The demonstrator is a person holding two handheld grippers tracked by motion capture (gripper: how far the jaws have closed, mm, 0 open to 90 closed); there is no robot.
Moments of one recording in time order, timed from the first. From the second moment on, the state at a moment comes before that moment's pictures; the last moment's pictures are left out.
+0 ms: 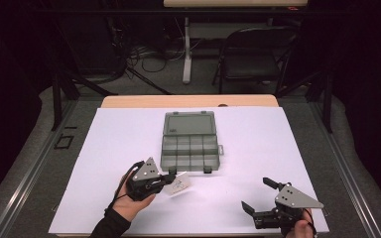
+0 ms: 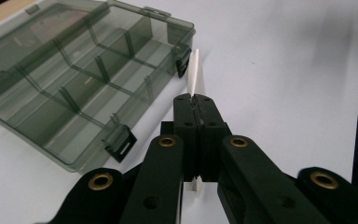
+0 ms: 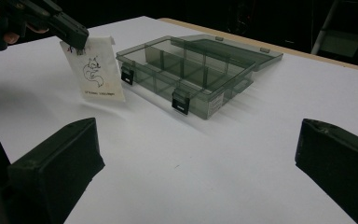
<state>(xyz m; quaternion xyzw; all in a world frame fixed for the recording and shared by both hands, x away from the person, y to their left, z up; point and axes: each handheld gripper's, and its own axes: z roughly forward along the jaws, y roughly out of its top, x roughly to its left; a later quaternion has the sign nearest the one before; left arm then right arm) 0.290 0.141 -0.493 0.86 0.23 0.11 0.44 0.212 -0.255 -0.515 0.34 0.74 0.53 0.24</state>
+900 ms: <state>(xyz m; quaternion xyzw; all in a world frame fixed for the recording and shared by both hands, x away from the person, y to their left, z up) 0.320 0.150 -0.460 0.85 0.23 0.15 0.45 0.212 -0.255 -0.515 0.34 0.75 0.53 0.23</state>
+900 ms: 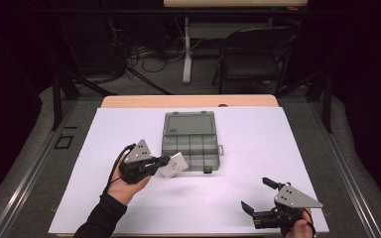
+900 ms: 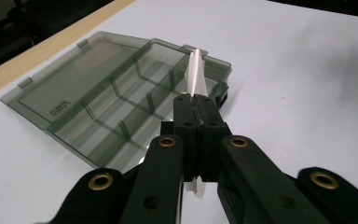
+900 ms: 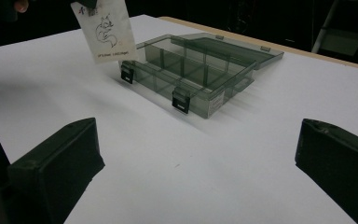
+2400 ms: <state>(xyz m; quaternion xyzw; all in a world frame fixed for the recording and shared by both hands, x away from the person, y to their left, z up) 0.428 0.118 -0.415 0.86 0.26 0.15 0.41 0.212 -0.255 -0.515 0.33 0.75 0.53 0.23</state>
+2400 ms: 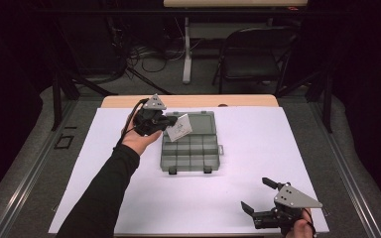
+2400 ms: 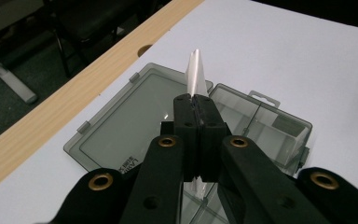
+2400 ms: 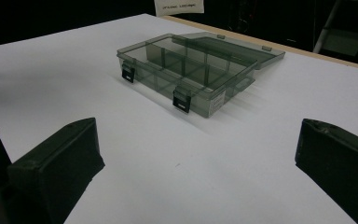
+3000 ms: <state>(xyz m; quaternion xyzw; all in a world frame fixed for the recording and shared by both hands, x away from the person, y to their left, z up) 0.447 0.106 -0.439 0.89 0.25 0.13 0.37 0.213 -0.254 -0.515 0.33 0.74 0.53 0.23</state>
